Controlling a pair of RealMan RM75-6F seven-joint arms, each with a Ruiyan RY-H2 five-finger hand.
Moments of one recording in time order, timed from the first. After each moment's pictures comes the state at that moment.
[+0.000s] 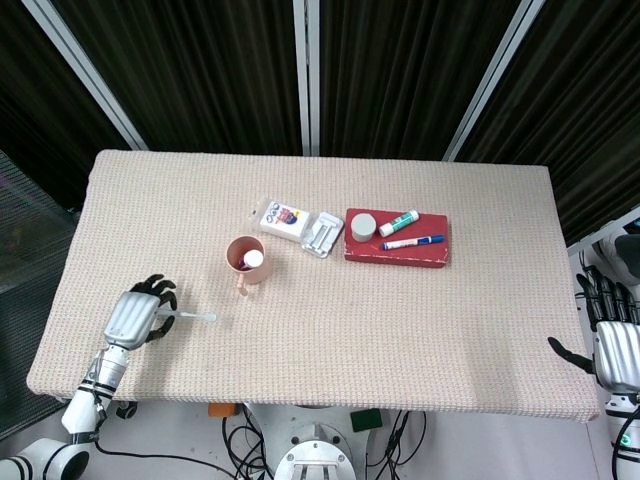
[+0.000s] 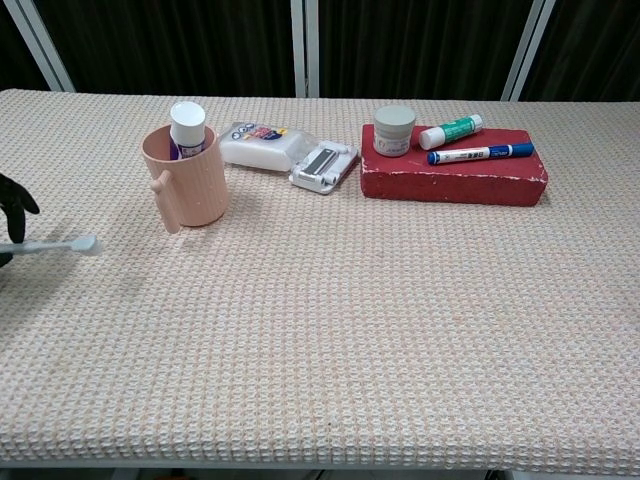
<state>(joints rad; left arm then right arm) -0.32 -1.48 -0.01 -1.31 1.47 1.25 0.02 0.03 -1.17 0.09 -1.52 -1.51 1.56 0.07</state>
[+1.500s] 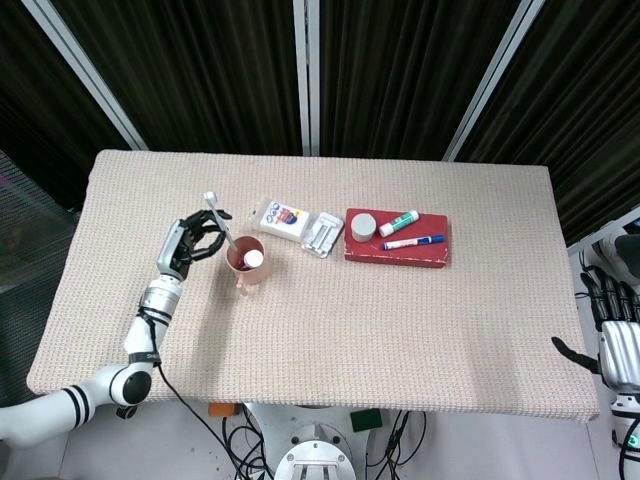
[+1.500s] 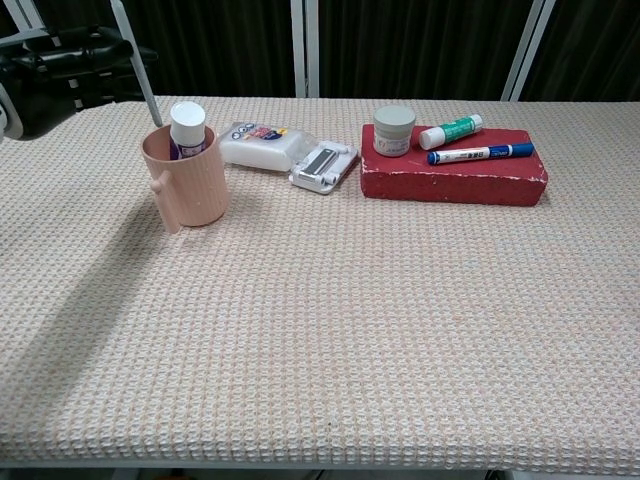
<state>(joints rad) -0.57 -1.57 -0.38 -1.39 1.17 0.96 -1.04 0.03 -1.15 0.09 -1.51 -1.51 1.56 0.12</state>
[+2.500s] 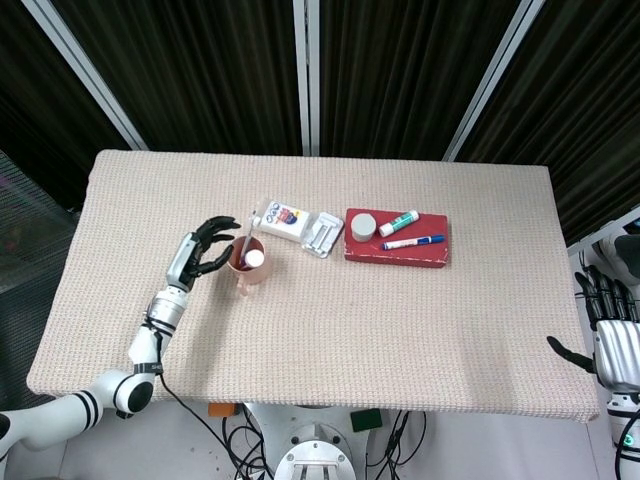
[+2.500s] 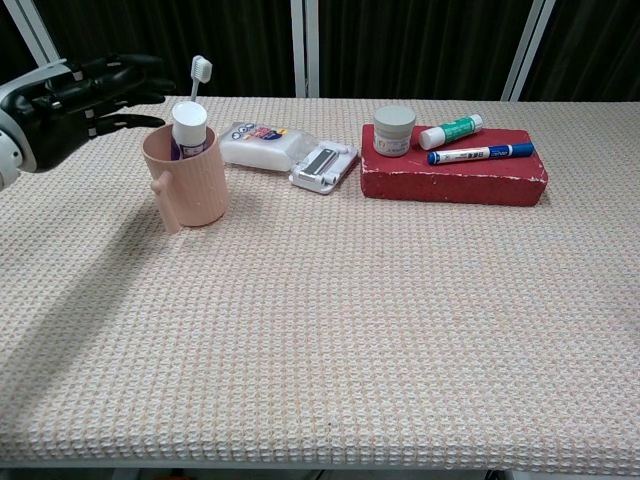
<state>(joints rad) -0.56 -1.64 -0.29 -1.25 1.35 1.02 -1.11 0.04 -1.16 0.09 -1.53 -1.53 1.56 0.09</state>
